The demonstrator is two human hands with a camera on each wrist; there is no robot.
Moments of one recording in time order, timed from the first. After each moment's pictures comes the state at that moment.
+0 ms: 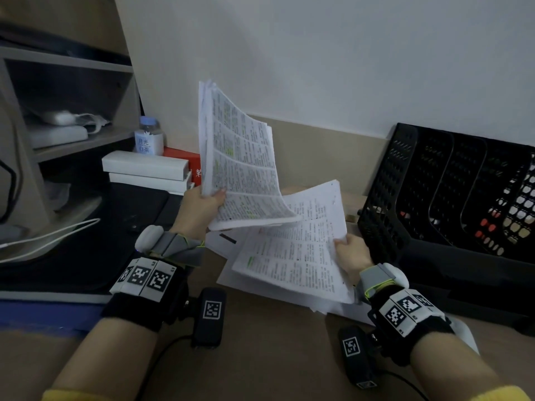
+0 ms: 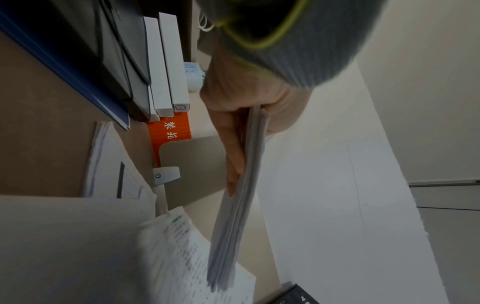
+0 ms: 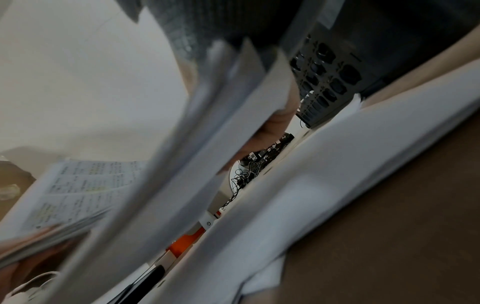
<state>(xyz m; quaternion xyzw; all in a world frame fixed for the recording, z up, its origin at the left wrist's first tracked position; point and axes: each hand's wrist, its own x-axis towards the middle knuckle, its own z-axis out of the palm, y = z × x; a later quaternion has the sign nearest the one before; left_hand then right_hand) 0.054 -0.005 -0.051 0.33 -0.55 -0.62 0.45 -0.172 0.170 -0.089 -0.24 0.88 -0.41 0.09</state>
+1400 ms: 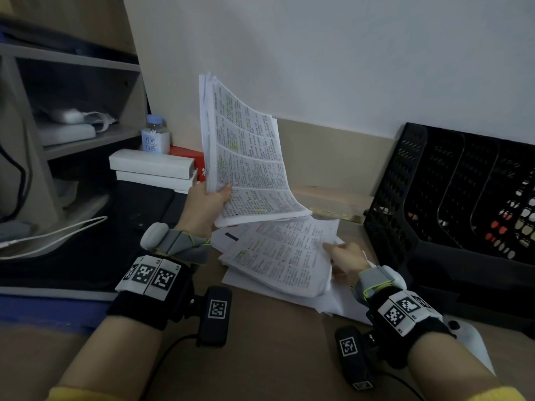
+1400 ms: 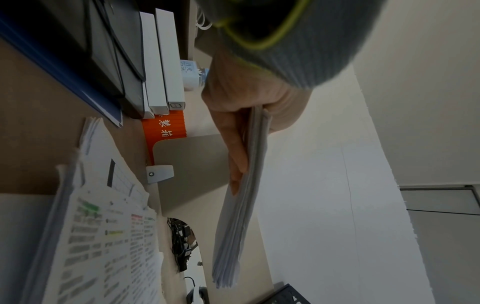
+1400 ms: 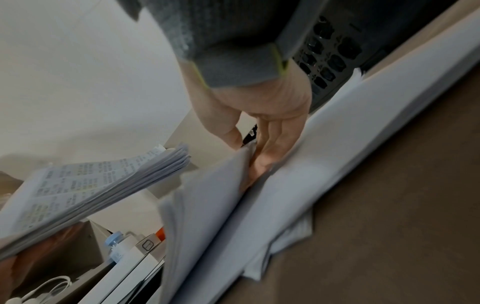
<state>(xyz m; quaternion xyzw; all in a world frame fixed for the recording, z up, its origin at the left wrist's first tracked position) 0.050 -0.012 -0.052 0.30 -0.54 -0.62 0.49 -0.163 0.160 -0.098 -0.18 0.84 -0.46 0.23</state>
